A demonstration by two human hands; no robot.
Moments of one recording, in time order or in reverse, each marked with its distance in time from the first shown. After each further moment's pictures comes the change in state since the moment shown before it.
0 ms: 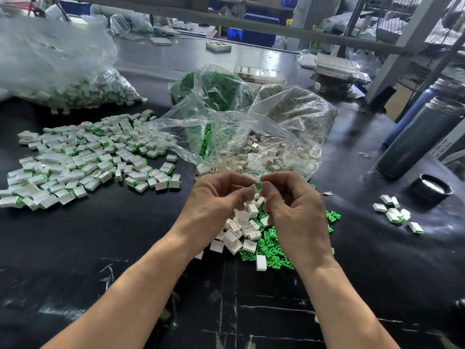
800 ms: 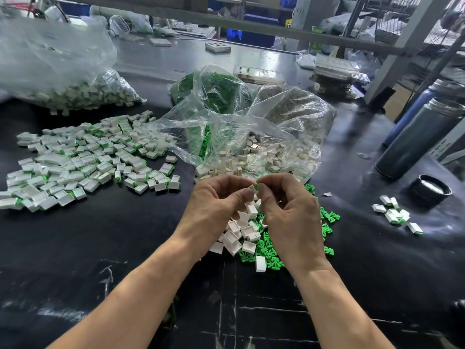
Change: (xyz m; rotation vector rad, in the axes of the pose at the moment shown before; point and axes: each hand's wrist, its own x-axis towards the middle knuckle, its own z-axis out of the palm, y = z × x) left_hand -0.001 -0.002 0.005 -0.049 0.054 -0.027; right_hand -0.001 -0.006 0.005 -0.116 0.020 -0.053
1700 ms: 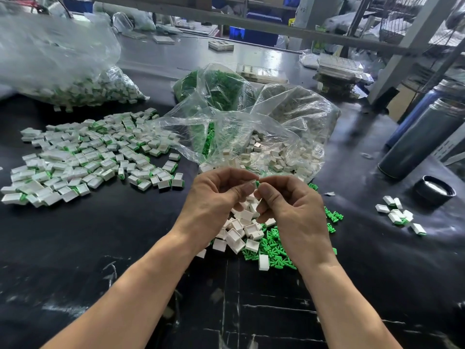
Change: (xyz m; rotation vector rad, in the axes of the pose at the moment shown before) left_hand 0.002 0.006 -0.005 -0.034 -0.019 0.055; right_hand 0.001 -0.005 -0.002 0.386 -0.092 0.203
